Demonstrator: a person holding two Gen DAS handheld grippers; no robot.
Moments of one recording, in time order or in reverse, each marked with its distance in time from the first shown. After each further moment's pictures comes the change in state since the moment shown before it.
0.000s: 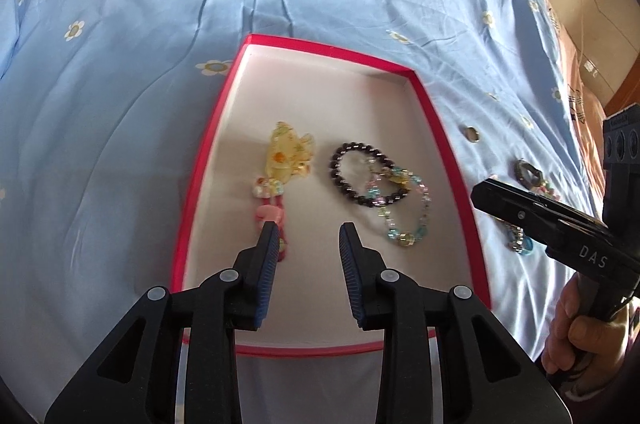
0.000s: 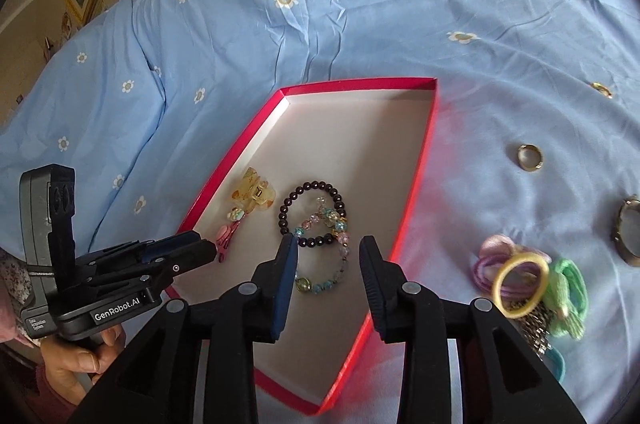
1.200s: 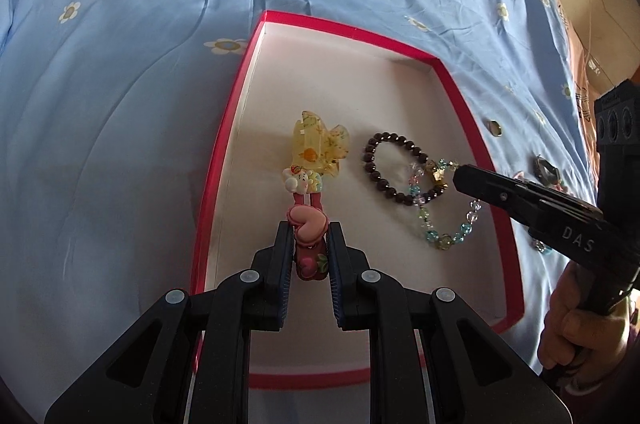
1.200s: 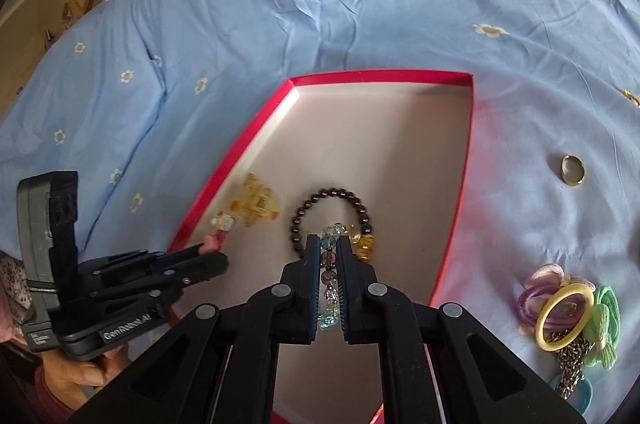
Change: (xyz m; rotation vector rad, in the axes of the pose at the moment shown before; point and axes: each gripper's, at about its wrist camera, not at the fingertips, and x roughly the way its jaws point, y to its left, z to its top) left arm 0.027 0.026 0.002 -0.014 0.052 0.004; right arm 0.047 0.008 0.012 -0.024 0.053 0.004
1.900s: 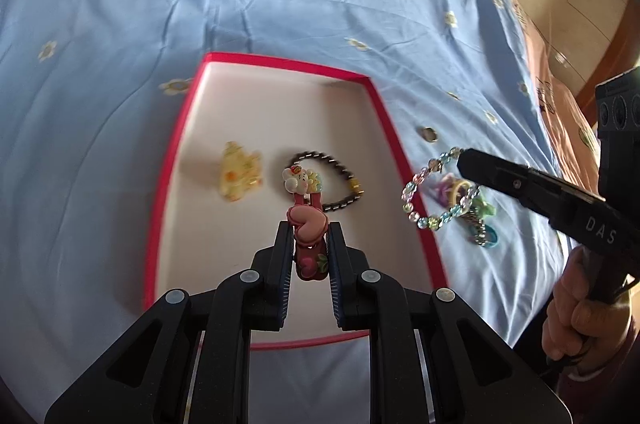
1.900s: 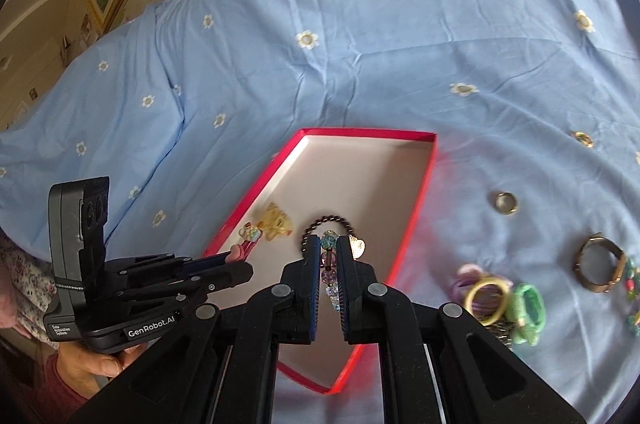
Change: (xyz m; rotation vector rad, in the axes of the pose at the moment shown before) left arm -0.043 -0.036 -0.002 0.063 -0.072 -0.093; right arm -0.082 0.014 -0.001 -0.055 -0.121 0.025
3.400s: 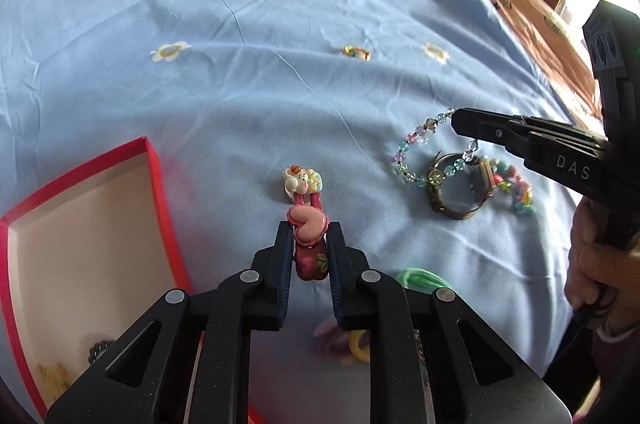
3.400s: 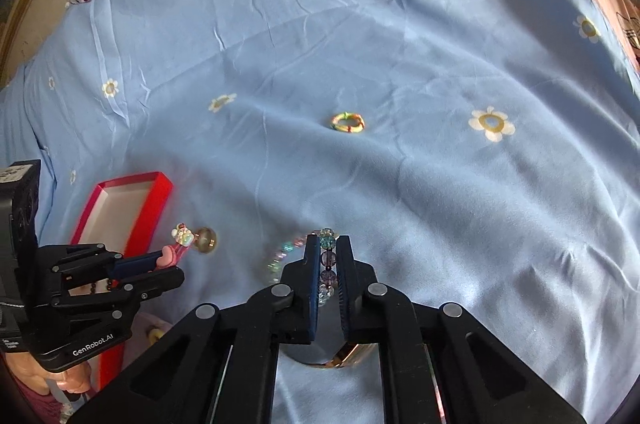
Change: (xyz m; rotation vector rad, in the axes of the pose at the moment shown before) left arm 0.147 -0.171 0.079 0.404 0.144 -0.089; right arm -0.040 -0.216 0.009 0.231 -0.037 -0.364
